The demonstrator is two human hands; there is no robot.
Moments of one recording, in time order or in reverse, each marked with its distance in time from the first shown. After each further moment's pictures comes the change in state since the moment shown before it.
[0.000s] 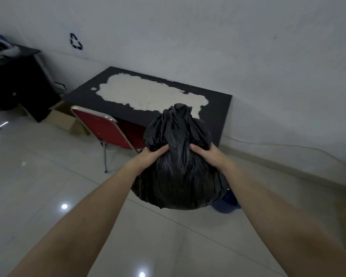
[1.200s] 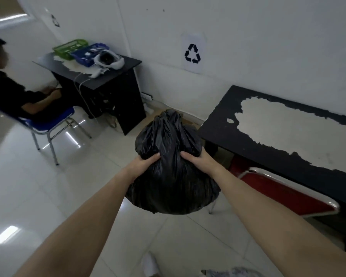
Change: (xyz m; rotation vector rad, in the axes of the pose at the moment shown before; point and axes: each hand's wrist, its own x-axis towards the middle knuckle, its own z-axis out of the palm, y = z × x) left_hand 0.129 -0.144 -0.927 -0.071 0.308 -0.093; right_hand 0.489 -0.367 0.766 0.080 -0.280 -0.112
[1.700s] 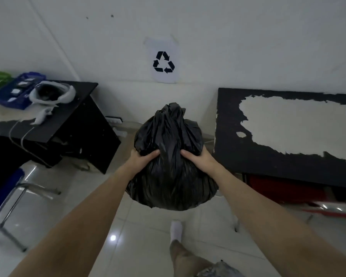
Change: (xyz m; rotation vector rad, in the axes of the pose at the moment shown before) left_hand 0.342 0.120 -0.133 0.169 -0.290 0.091; right_hand 0.281 -0.054 0.022 0.157 0.386 0.043
